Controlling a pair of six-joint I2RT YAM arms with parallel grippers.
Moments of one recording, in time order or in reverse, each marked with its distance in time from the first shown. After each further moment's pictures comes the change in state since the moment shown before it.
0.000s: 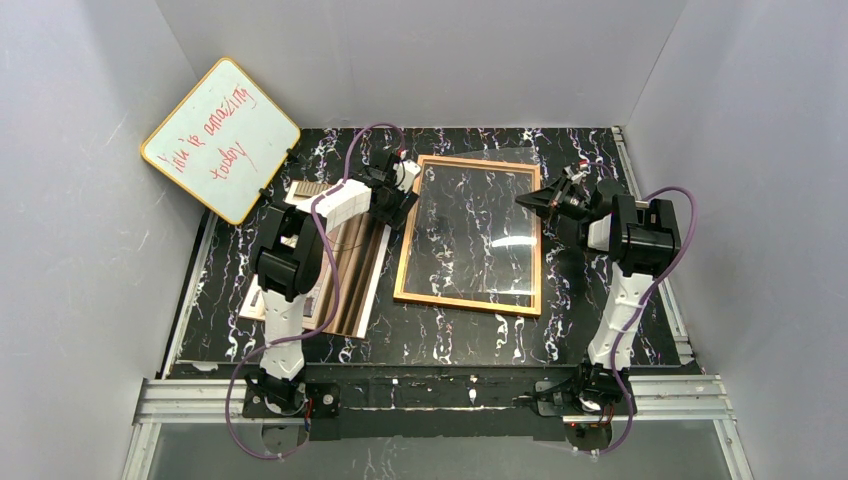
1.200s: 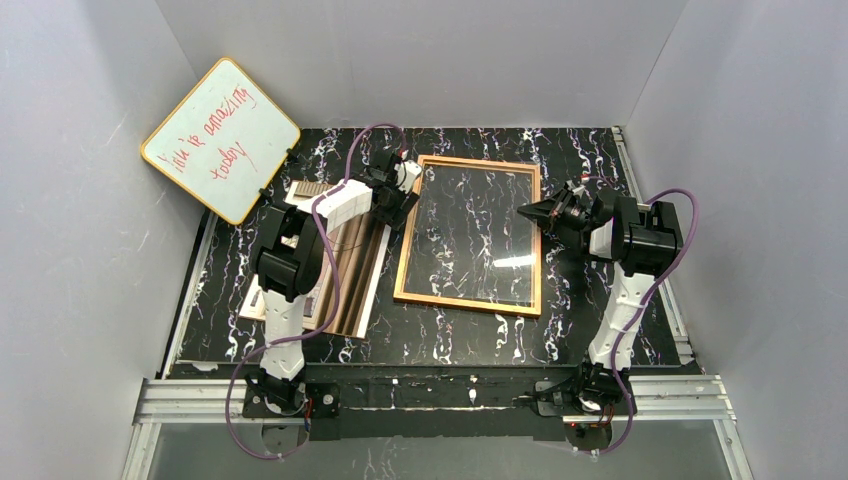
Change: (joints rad) left arm -0.006 0.000 0.000 0.000 -0.003 0.005; right arm -0.021 0.006 -0.069 -0.074 0.029 -0.079
